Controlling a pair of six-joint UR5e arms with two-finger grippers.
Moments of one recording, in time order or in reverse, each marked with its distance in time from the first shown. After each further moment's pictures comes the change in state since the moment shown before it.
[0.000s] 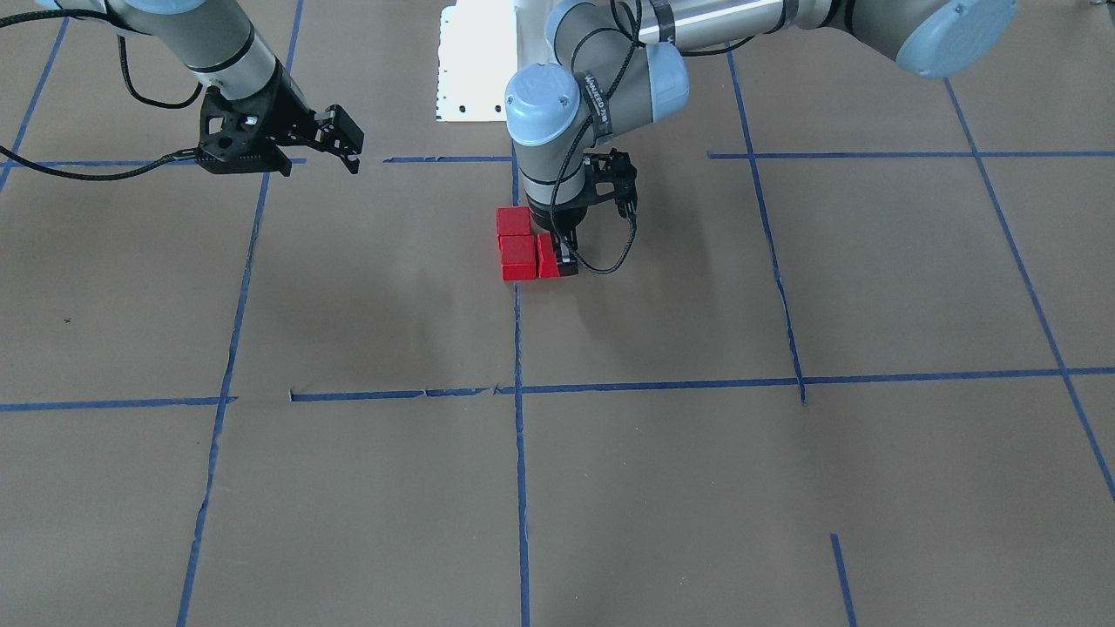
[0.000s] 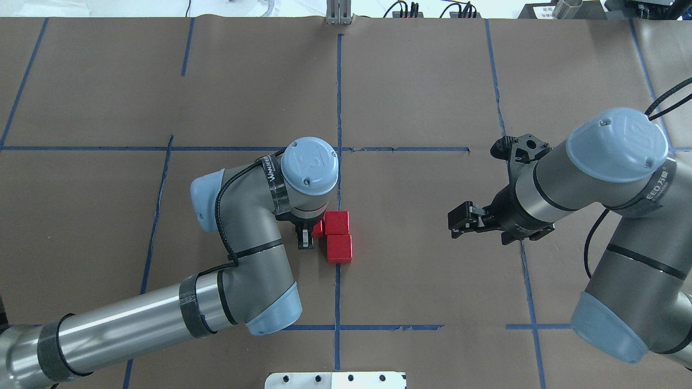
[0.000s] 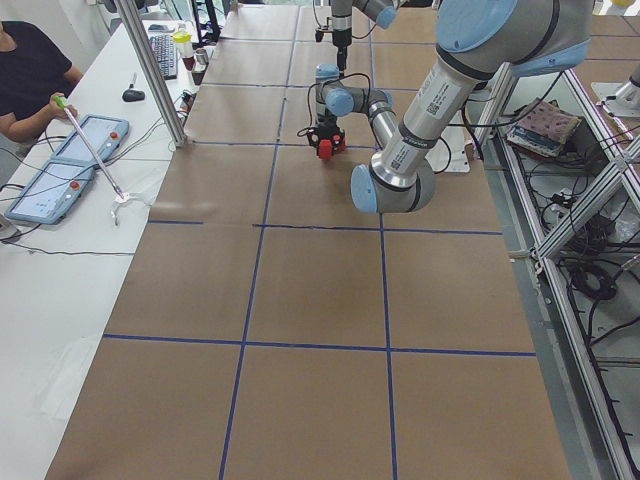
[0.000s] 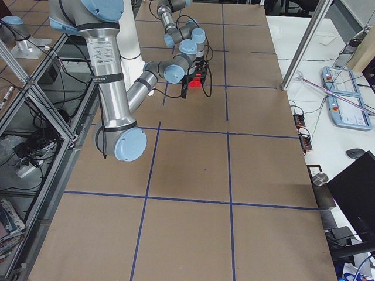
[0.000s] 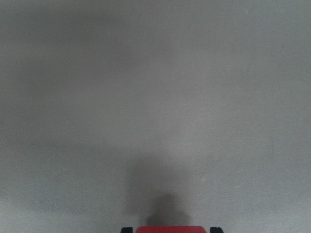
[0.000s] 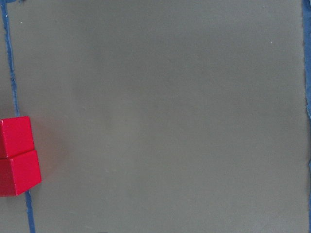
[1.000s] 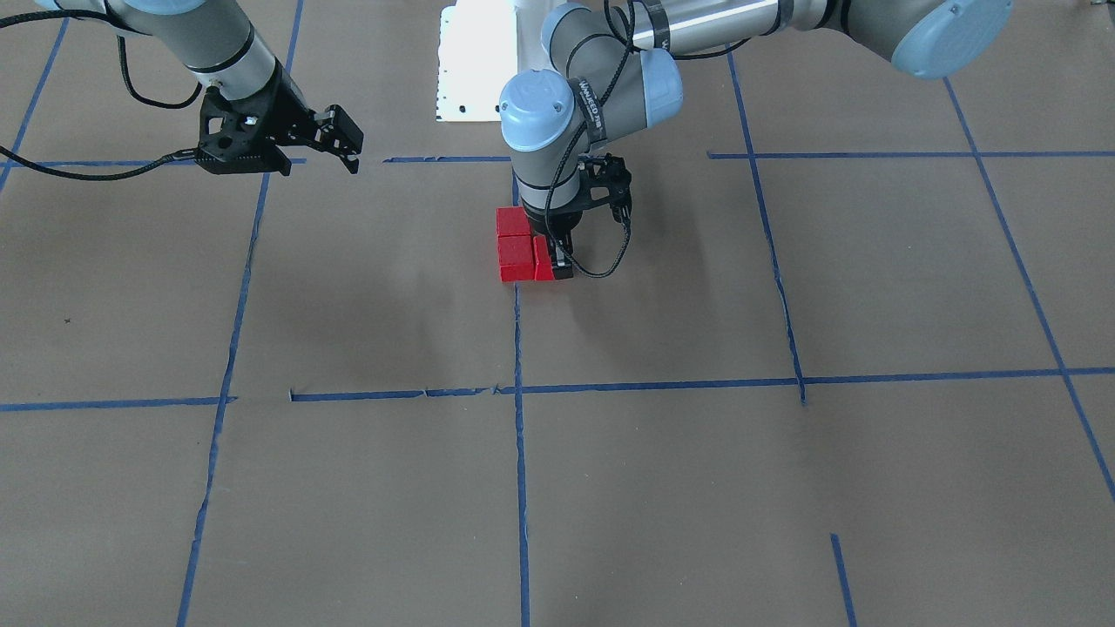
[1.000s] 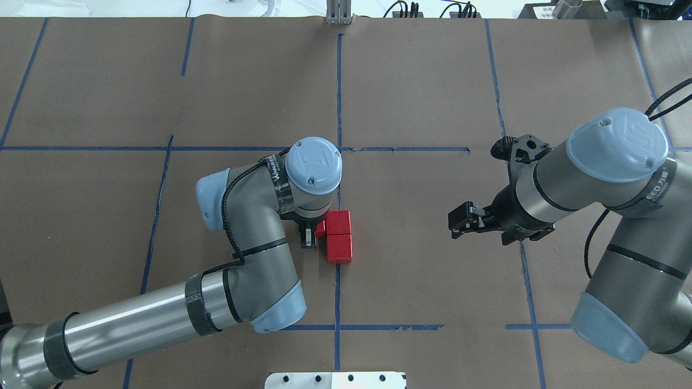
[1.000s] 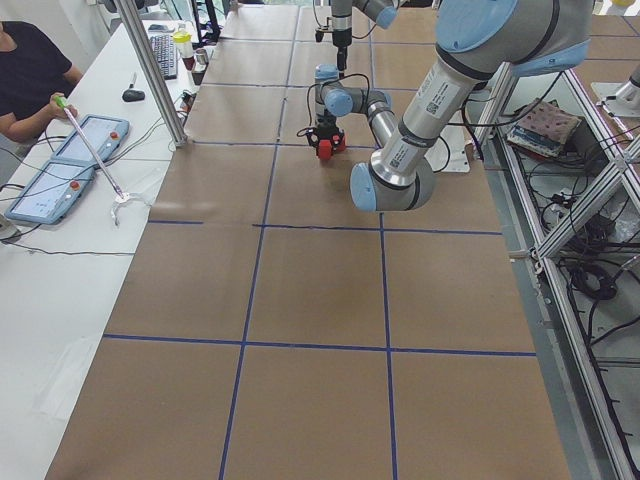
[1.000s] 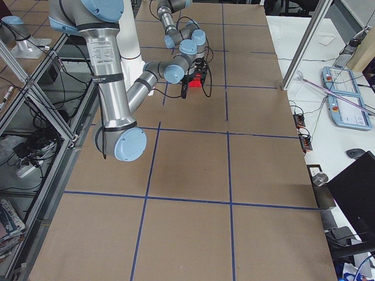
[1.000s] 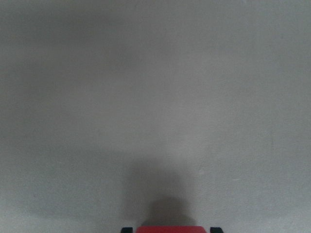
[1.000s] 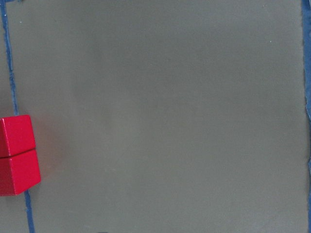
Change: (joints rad) left arm 0.004 -0.014 0.029 -0.017 0.000 0.006; right arm 0.000 -0.001 0.000 0.000 0.002 0.000
